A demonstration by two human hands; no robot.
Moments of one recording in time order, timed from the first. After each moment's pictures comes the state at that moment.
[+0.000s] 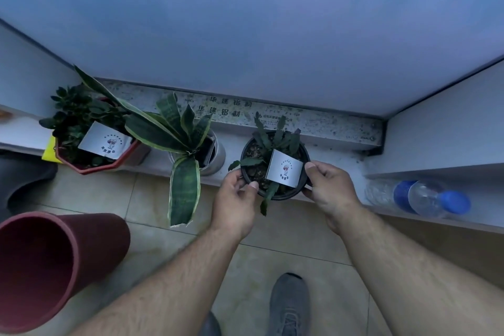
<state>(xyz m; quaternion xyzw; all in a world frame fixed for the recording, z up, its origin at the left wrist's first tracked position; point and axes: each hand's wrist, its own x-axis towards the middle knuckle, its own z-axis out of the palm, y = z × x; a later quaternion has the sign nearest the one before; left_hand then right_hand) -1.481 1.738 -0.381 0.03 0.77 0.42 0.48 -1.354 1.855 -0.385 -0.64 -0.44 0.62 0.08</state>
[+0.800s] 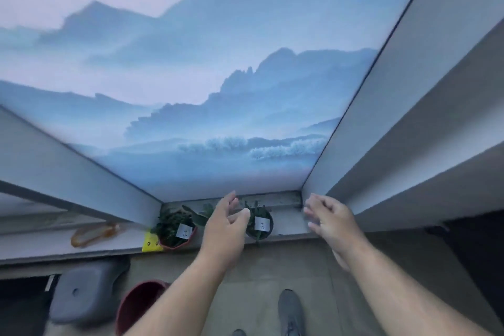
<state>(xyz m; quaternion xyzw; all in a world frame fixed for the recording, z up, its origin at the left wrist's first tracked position) -1.487 1.710 0.165 0.22 0.76 0.37 0.48 -1.290 1.800 0.144 -0.63 -0.40 0.64 0.19</state>
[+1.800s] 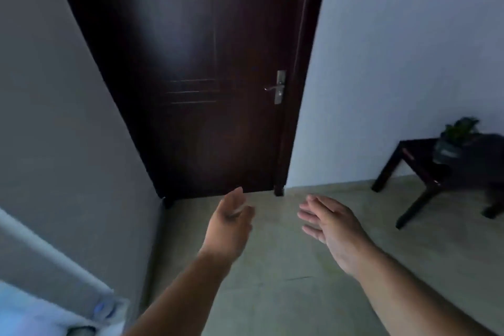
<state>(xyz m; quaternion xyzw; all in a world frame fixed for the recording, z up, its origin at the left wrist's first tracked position) -1.168 1.403 0.345 0.68 0.24 0.08 0.69 -1.105 1.210 0.358 -0.69 0.07 0.19 0.69</state>
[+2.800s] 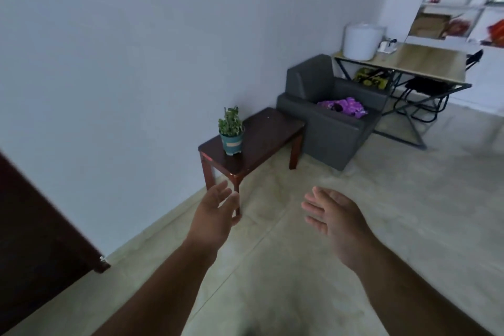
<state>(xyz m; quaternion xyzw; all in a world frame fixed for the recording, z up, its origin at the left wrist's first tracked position) -0.906 0.787 0.356 0.72 -0.02 -0.16 0.68 -1.006 0.577 0.366 -0.61 0.30 -0.10 0.73</state>
